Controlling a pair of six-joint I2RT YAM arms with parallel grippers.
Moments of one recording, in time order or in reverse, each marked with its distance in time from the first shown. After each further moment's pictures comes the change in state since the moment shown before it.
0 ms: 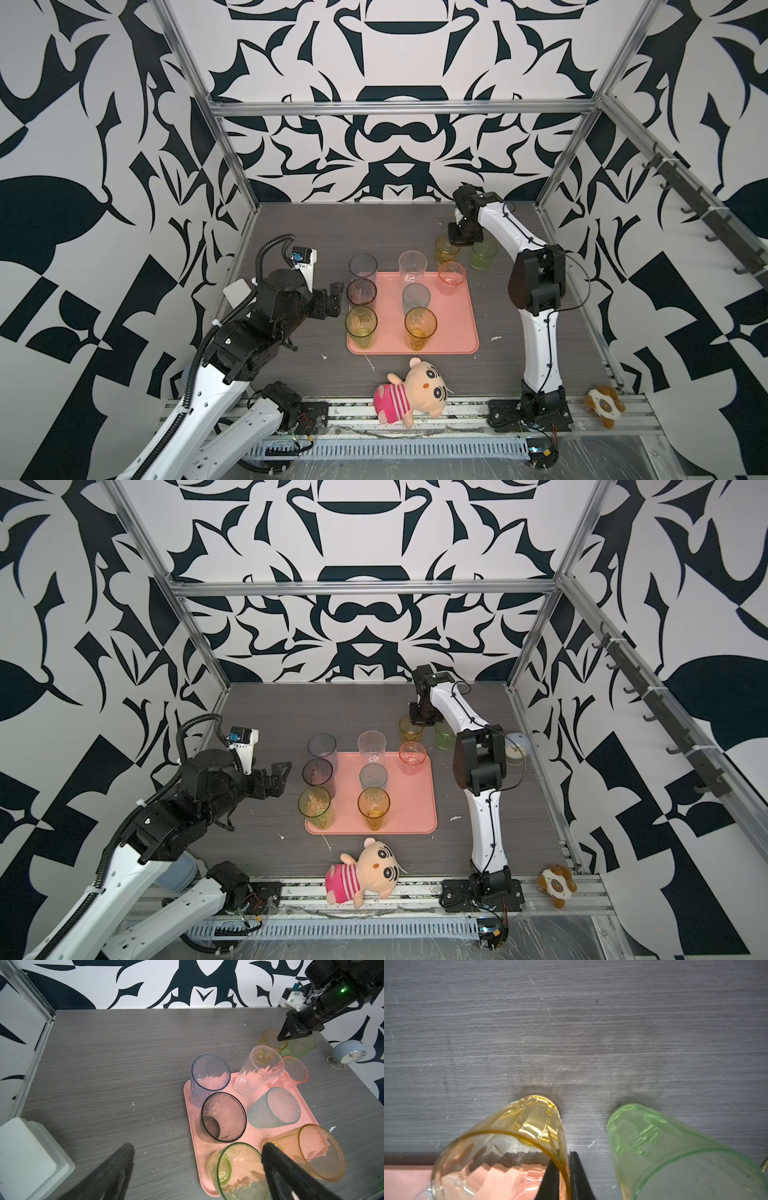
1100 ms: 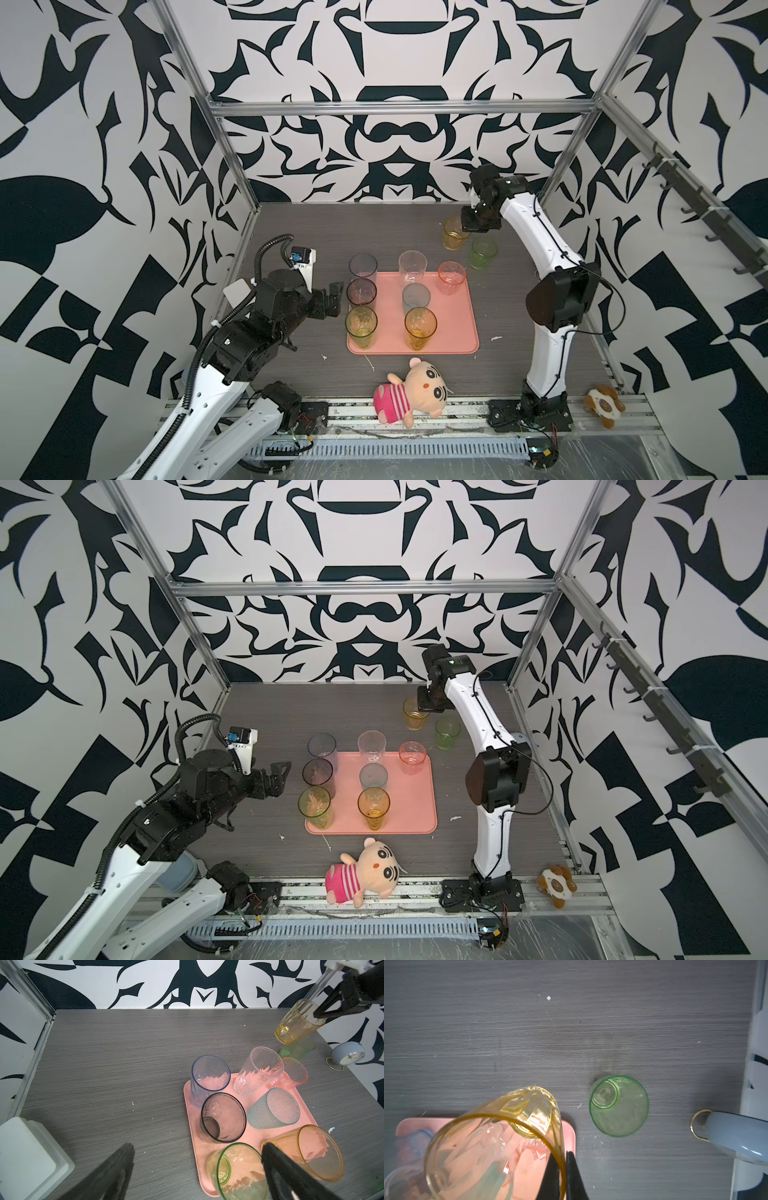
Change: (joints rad) left arm 0.006 -0.003 0.000 0.000 0.005 -0.003; right arm 0.000 -0.257 0.065 -0.176 0.014 -0.001
